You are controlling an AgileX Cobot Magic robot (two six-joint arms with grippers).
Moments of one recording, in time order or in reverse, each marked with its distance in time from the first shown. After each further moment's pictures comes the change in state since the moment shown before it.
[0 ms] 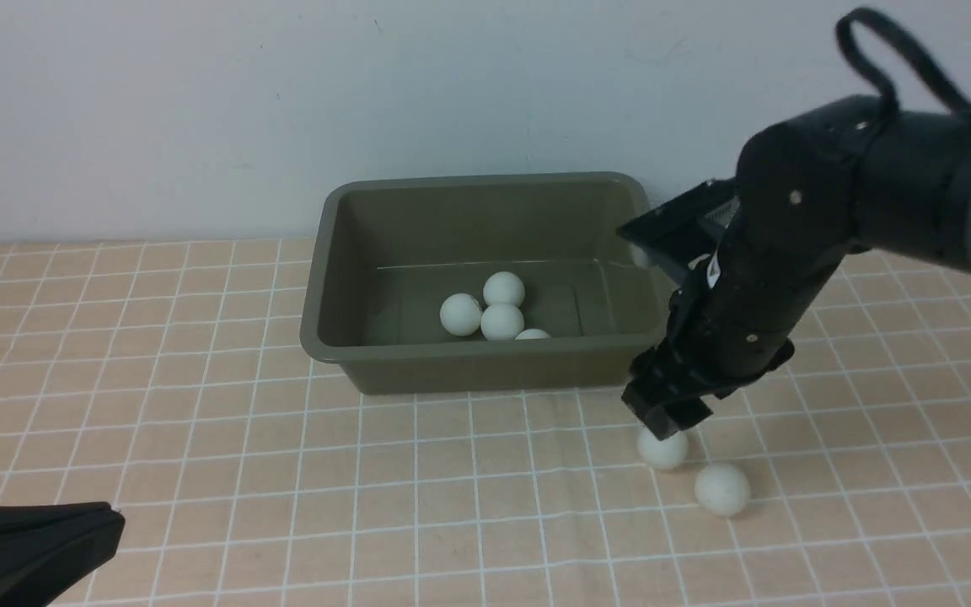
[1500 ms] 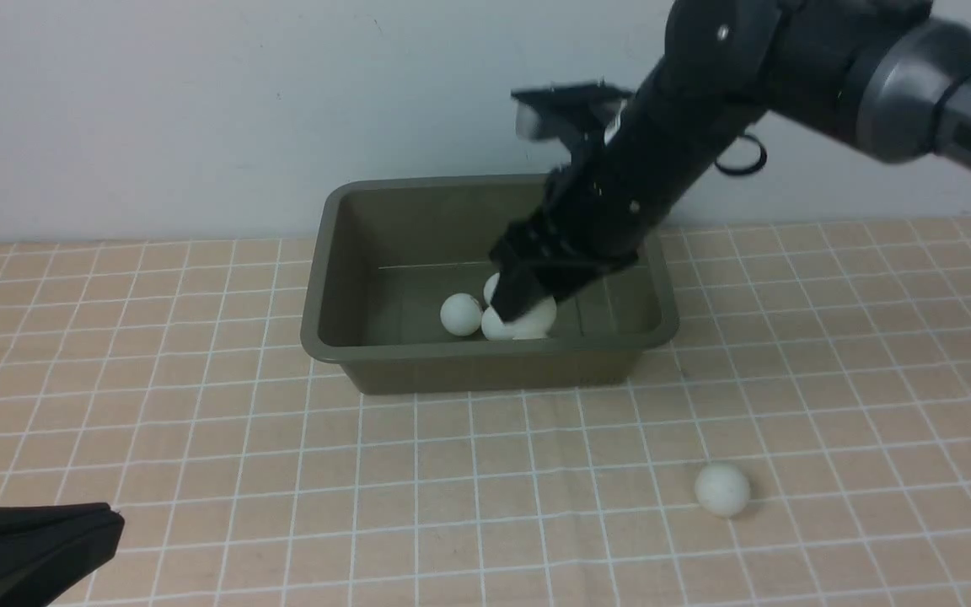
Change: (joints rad) right arm 0.000 0.168 -0.526 0.385 0.190 -0.170; left arm 0.000 0.000 0.000 0.000 0.001 0.000
